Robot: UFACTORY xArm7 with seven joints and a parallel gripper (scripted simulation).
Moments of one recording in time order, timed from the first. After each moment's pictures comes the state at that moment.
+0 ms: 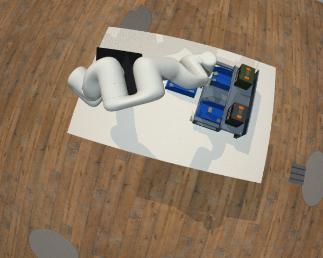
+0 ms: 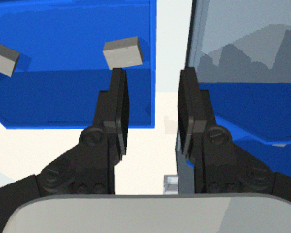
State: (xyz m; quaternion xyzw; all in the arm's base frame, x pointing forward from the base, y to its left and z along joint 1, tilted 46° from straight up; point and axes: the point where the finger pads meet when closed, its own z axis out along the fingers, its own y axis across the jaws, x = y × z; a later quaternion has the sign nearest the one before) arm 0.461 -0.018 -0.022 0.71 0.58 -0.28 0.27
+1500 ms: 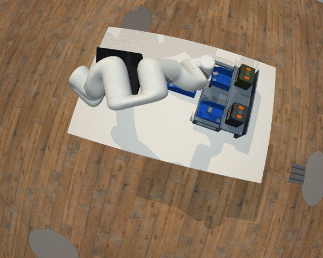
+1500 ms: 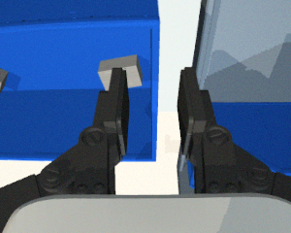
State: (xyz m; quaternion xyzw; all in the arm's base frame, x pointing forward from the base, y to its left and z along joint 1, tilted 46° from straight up) arm 0.458 -0.040 -0.042 0.71 0.58 -0.28 0.27
